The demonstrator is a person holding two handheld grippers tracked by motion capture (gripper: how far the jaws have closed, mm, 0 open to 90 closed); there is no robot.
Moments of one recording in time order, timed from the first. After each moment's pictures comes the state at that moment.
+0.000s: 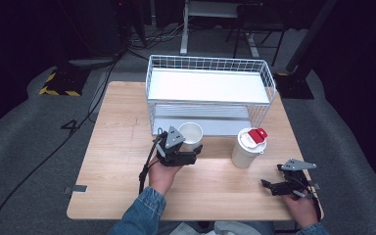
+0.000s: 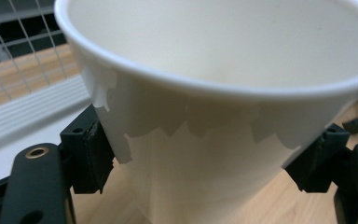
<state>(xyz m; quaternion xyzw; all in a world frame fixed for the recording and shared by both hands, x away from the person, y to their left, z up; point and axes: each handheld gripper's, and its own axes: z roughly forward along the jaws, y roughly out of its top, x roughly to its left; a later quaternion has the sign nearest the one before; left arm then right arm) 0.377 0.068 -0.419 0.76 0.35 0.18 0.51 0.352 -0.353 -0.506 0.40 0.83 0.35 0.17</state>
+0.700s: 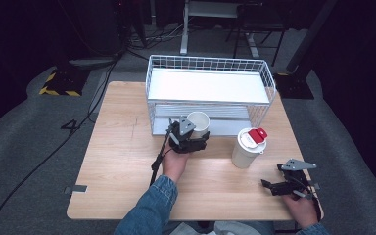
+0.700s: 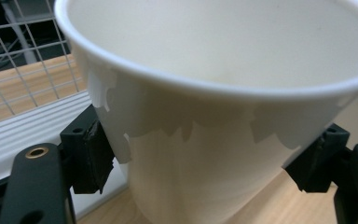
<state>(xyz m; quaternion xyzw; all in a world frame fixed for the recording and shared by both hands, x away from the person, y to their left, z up) 0.425 0.036 -0.434 0.74 0.39 0.21 0.50 0.352 -0.353 -0.506 0.40 0.83 0.35 0.17</state>
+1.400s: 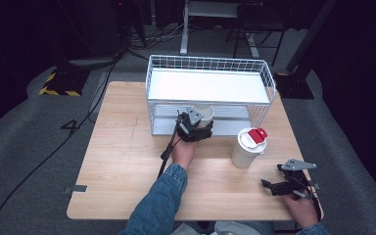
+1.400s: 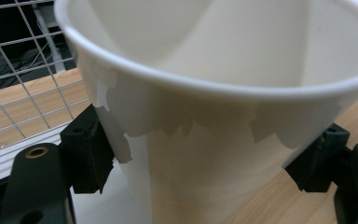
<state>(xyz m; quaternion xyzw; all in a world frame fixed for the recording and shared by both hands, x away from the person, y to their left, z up) 0.469 0.012 -0.444 0.73 0.41 0.26 0.48 0.352 -0.353 -0.506 0.40 0.83 0.35 0.17</state>
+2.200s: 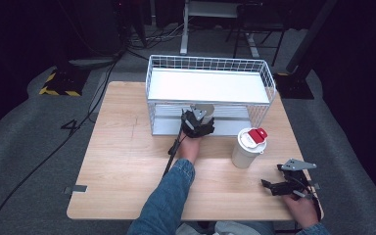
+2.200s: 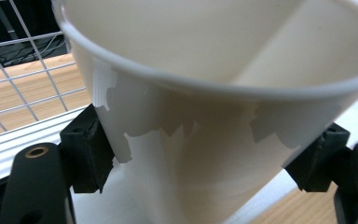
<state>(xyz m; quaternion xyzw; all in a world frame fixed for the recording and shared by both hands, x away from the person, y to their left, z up) 0.504 -0.005 -0.472 0.73 0.44 0.26 0.46 0.352 -0.353 -0.506 0.40 0.83 0.35 0.17</state>
